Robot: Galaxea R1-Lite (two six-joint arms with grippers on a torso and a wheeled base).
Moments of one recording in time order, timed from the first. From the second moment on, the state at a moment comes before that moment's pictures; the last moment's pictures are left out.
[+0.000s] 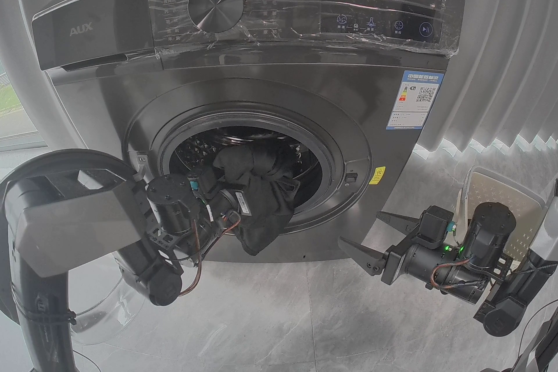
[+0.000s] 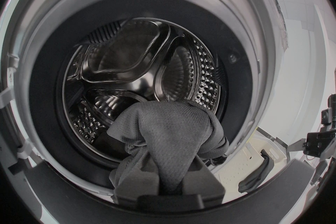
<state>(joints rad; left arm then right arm) -0.50 2.25 -0.78 -1.55 0.10 -0.20 0.61 1.90 -0.26 -1.55 0.12 0.16</state>
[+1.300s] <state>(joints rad) -0.46 2.58 -1.55 -1.25 0.17 -0.30 0.62 1.92 -0.26 -1.55 0.12 0.16</state>
